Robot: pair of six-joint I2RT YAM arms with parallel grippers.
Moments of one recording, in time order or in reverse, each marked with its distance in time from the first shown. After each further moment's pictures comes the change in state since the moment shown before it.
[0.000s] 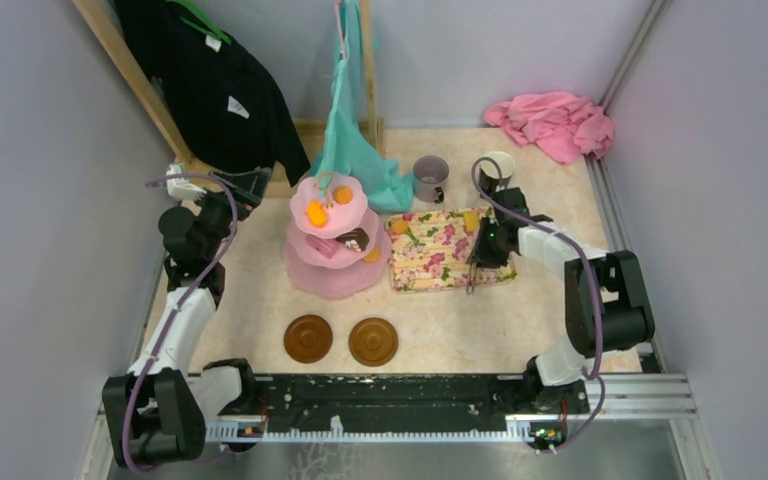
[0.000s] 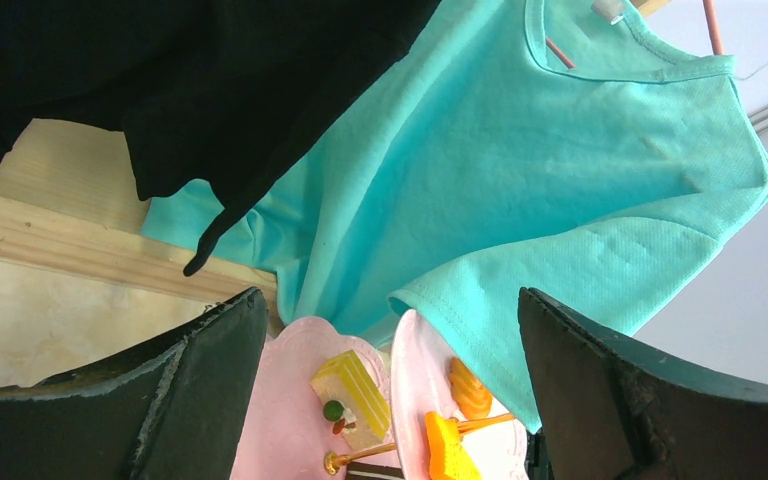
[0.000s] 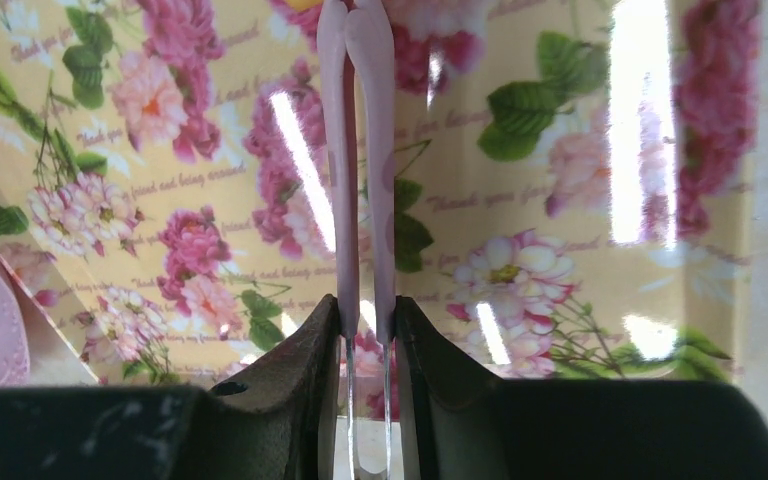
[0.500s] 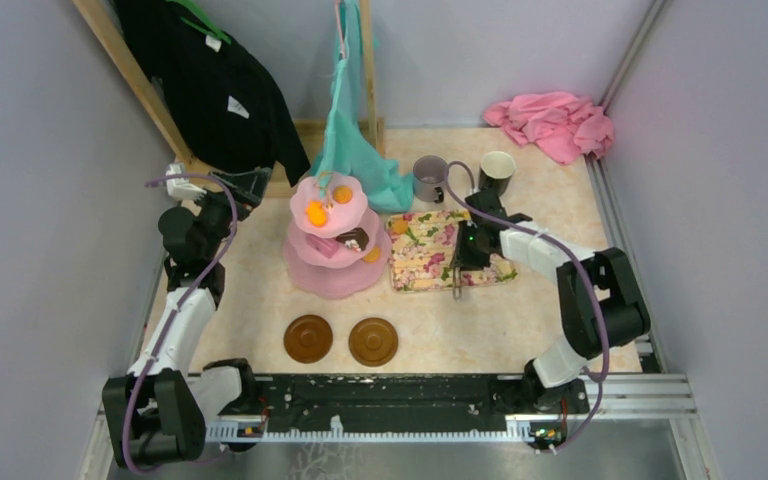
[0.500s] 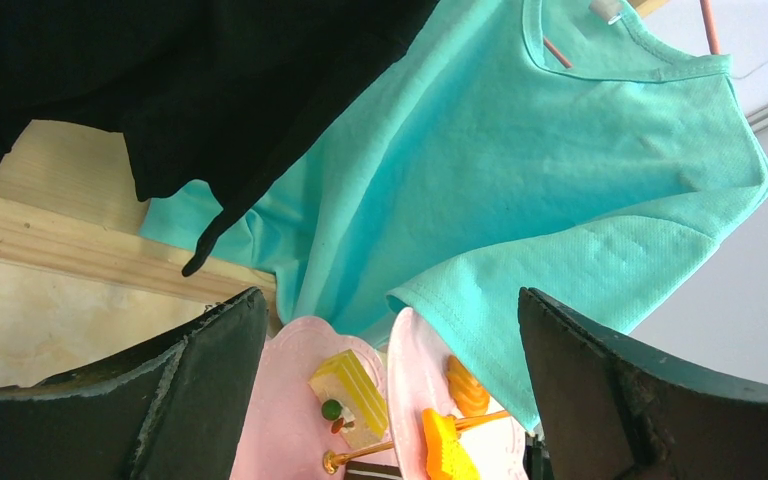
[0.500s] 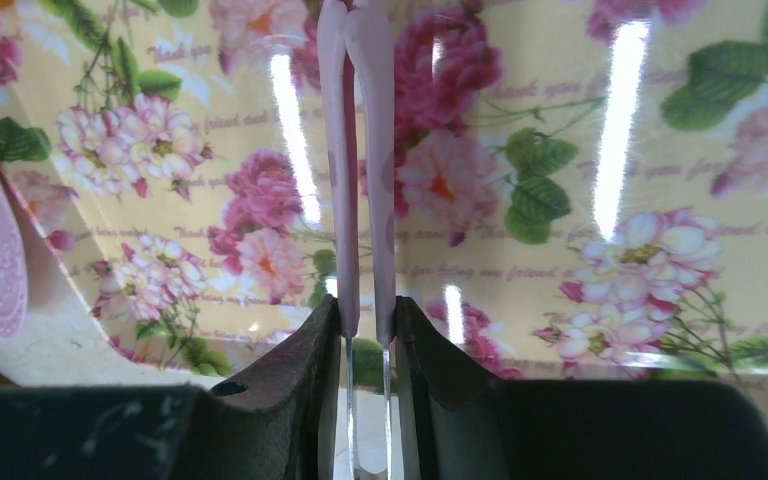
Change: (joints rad) left arm 0.000 -0.002 0.000 0.000 0.000 0.000; right arm 0.159 0.013 0.037 -0.023 0.025 0.007
